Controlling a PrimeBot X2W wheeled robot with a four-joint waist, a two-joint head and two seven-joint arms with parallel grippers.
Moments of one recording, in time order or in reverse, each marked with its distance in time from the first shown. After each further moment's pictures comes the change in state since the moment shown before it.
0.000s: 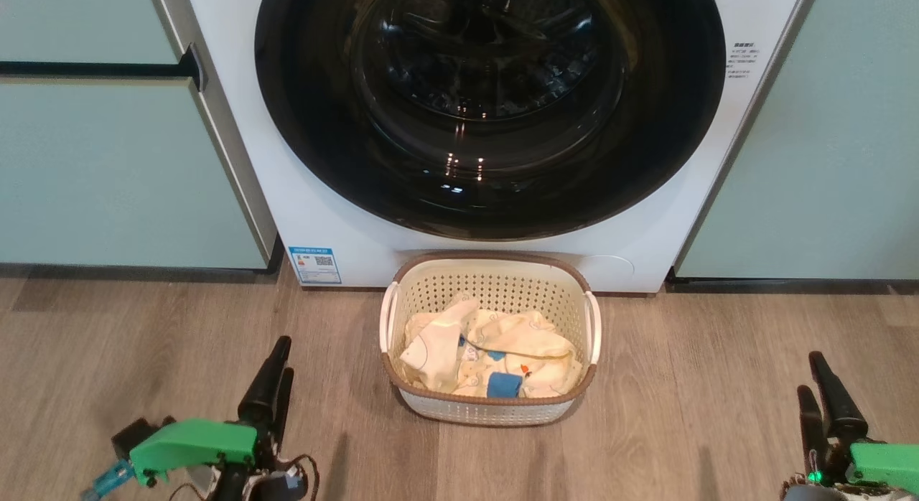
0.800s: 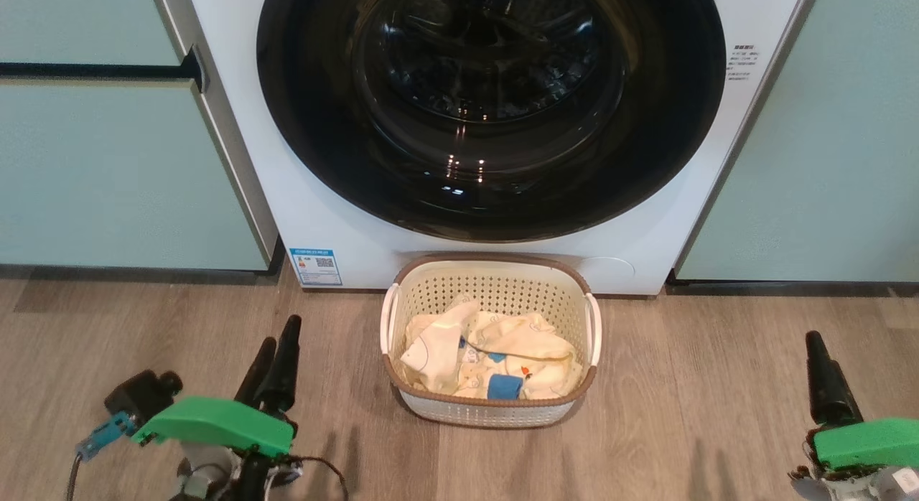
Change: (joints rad) left arm -0.015 -0.005 0.022 -0.054 0.587 0.001 -0.069; right arm -0.035 -0.025 0.017 -0.006 -0.515 0.000 -0.073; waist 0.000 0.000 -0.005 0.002
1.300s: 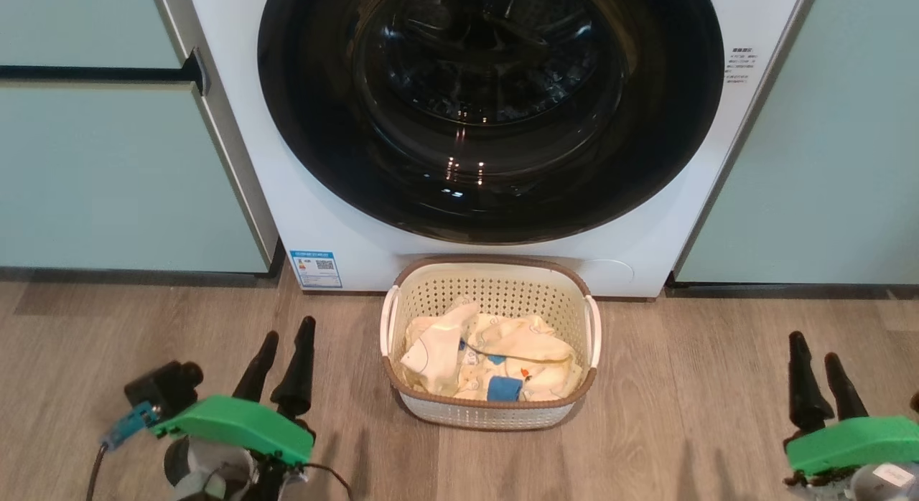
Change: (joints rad) left arm 0.000 0.000 -0.022 -0.011 0.265 0.013 -0.042; right arm 0.000 0.001 0.019 0.000 -0.314 0.000 -0.041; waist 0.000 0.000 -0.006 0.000
